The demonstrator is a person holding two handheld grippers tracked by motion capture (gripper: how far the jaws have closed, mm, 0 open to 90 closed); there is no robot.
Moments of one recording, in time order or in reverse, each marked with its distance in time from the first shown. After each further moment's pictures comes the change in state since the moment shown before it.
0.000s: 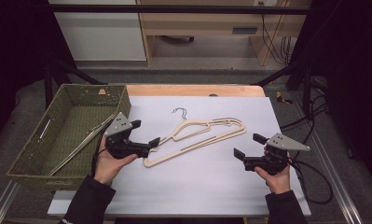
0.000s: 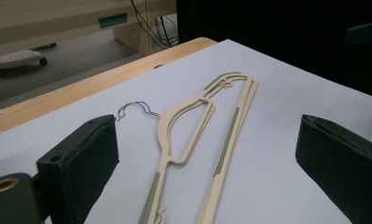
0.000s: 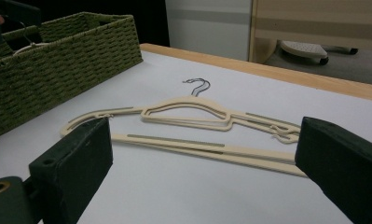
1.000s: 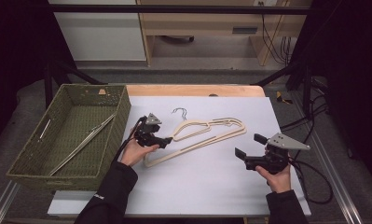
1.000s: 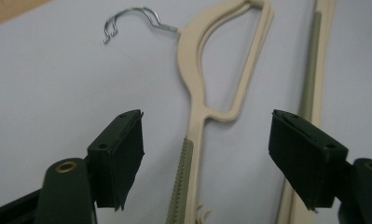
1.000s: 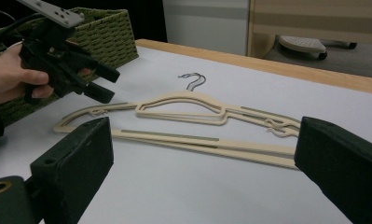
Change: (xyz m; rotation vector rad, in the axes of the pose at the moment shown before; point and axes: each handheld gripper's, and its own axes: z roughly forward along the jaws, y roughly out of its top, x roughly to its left) left arm 0.037 -0.044 0.120 0.352 0.014 0.025; right arm -0.008 -0.005 0.002 0.012 -0.004 0.008
